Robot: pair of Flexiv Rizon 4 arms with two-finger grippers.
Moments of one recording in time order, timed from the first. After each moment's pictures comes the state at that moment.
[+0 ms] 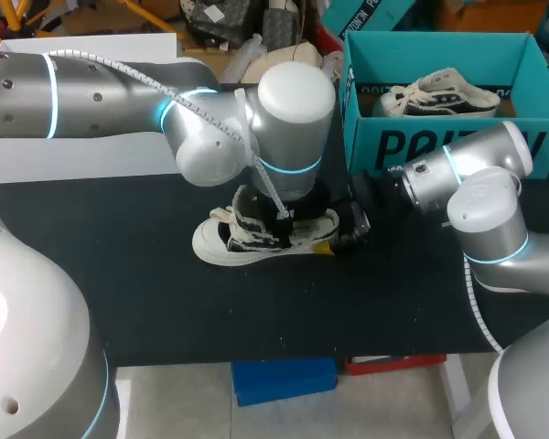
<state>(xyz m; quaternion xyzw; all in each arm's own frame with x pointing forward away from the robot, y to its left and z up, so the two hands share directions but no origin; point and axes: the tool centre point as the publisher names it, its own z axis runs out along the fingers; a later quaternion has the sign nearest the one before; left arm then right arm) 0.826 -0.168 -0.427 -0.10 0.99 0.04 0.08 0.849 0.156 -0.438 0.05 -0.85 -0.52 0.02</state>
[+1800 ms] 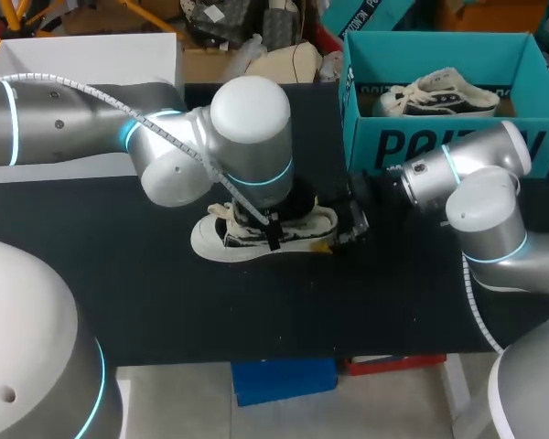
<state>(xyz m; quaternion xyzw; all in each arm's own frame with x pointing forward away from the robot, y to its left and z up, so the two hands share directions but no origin) 0.833 -0.163 -0.422 -0.12 0.99 -0.04 0.10 0.850 0.158 -0.437 0.05 -0.85 -0.52 0.02</state>
